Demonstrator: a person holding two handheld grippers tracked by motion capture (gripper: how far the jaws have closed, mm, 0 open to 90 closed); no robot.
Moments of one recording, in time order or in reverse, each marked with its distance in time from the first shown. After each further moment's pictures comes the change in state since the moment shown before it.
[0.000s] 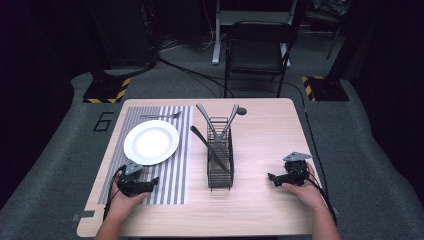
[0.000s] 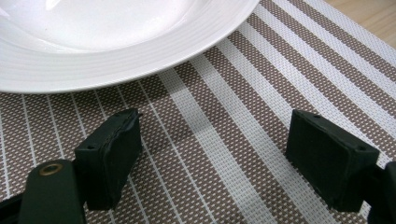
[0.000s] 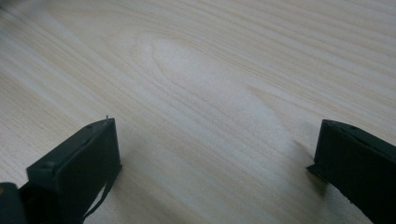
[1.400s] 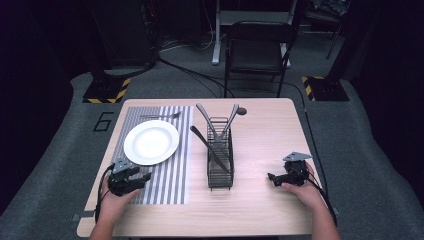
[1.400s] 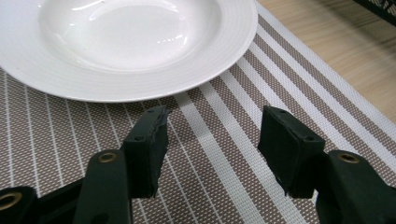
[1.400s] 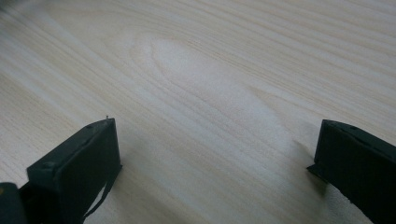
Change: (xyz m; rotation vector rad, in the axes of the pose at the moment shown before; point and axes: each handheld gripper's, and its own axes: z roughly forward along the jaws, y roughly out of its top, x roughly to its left) left arm 0.006 0.012 -0.036 -0.047 -0.015 -0.088; right arm 0.000 0.000 0.000 0.000 0.001 0.004
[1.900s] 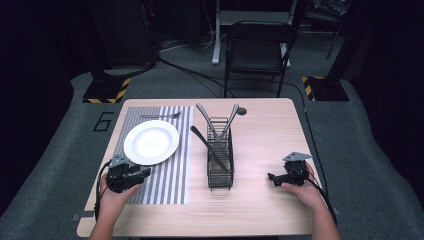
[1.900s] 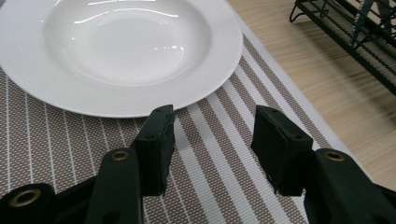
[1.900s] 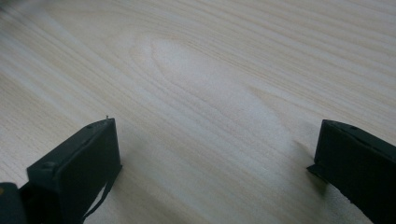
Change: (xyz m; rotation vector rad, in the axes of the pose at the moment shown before) left arm -0.010 0.020 -0.013 -0.009 -0.022 -0.090; right arm 0.000 0.000 0.000 0.001 0.001 0.000
